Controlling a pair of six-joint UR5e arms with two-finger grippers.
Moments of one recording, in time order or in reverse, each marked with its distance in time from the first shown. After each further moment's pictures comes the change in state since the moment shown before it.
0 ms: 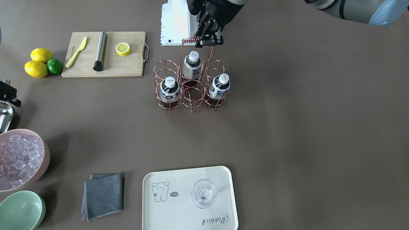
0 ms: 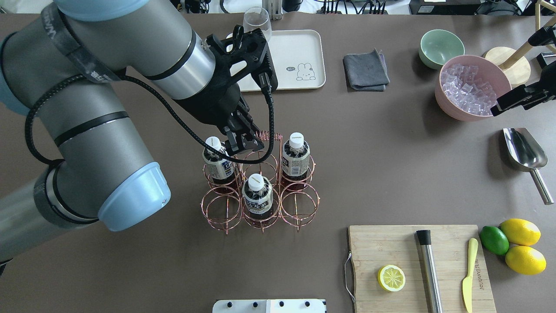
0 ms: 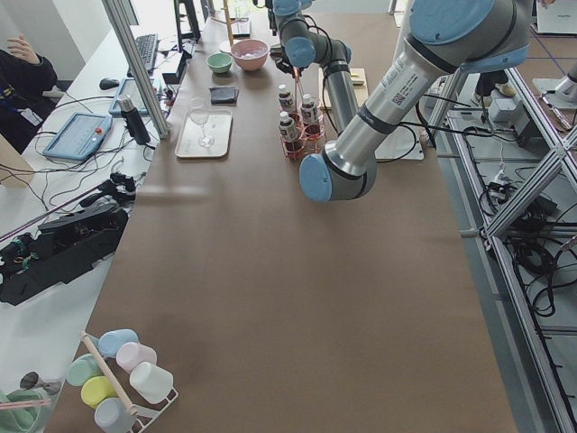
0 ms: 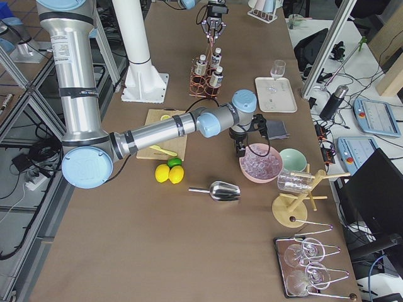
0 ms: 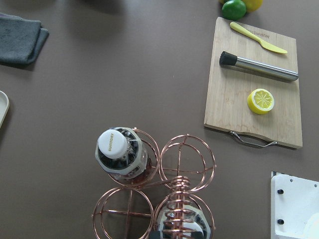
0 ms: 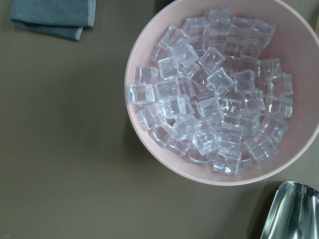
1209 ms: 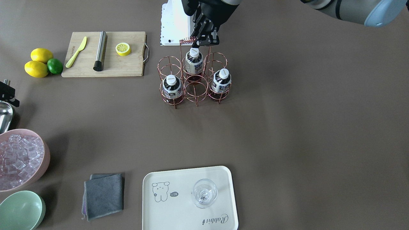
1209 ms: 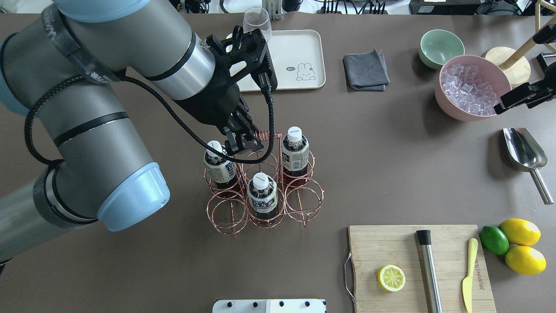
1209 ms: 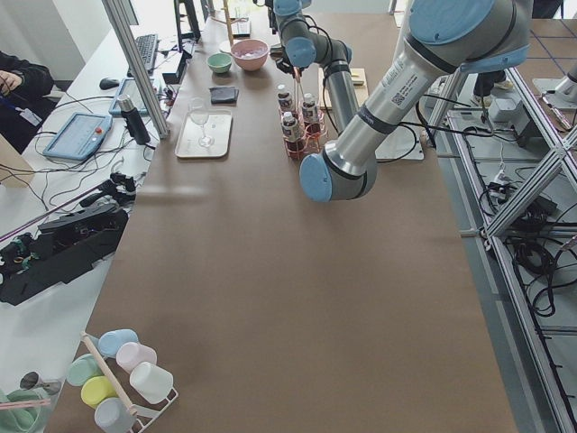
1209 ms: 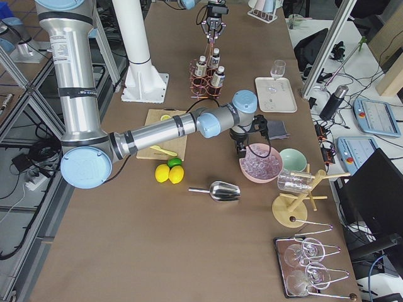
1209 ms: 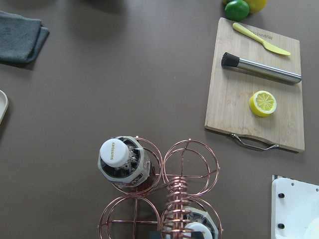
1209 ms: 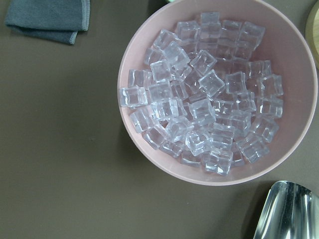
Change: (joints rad) left arm 0.002 0.002 -0.001 -0.001 0.004 -0.009; right arm 0.013 -0.001 -0.002 -0.004 0.001 -0.001
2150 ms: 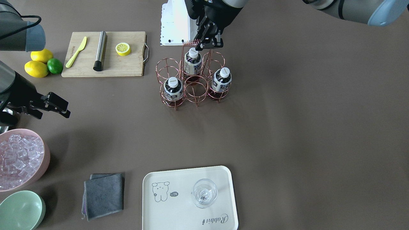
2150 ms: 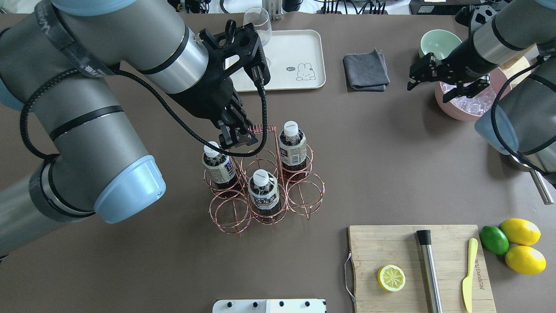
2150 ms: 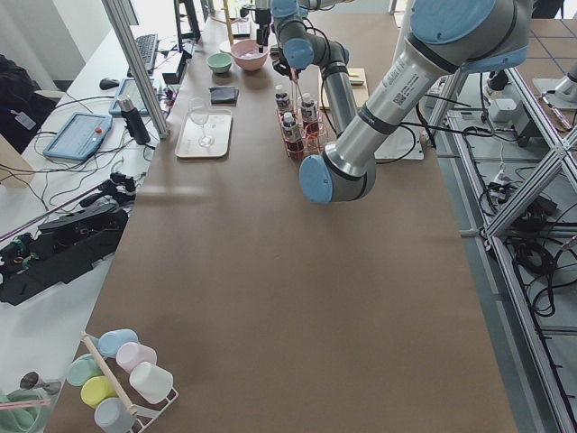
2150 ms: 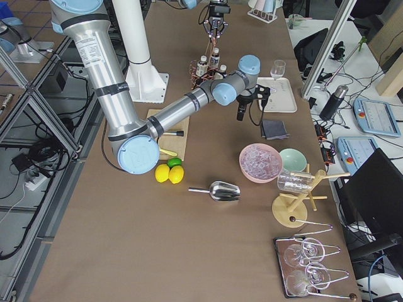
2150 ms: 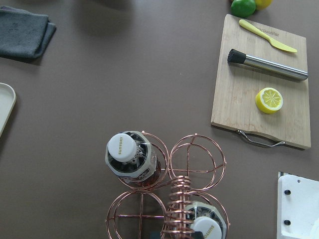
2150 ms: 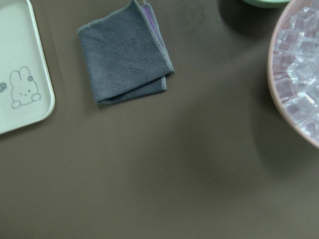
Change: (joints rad) left arm -0.019 0.010 0.005 0.000 -0.002 0.007; right arm -0.192 0.246 -0.008 0.010 -0.066 0.738
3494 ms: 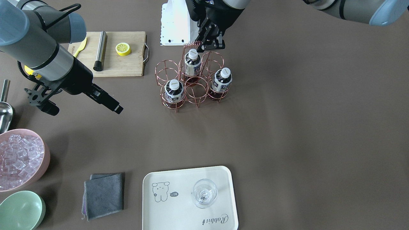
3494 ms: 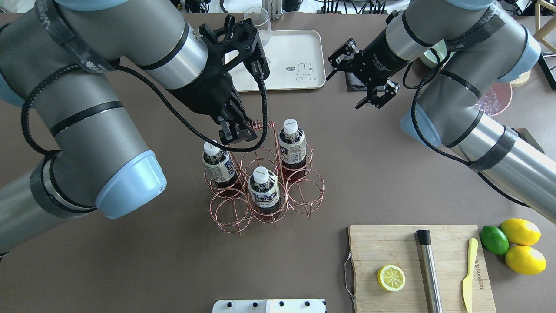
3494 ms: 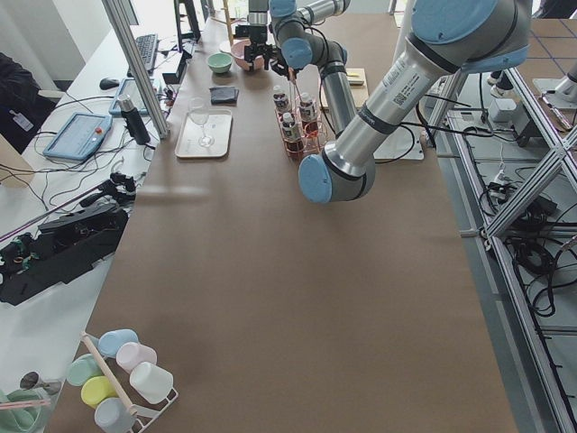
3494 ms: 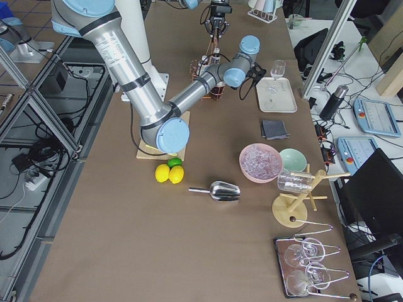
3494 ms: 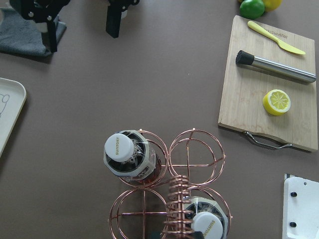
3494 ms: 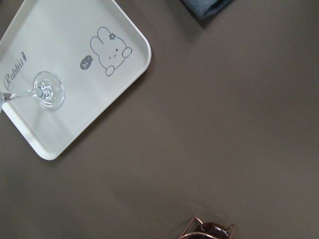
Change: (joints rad) left arm -0.009 -0.004 0.010 0.001 0.002 -0.009; right arm -0.141 0.244 -0.147 0.212 0.053 0.702
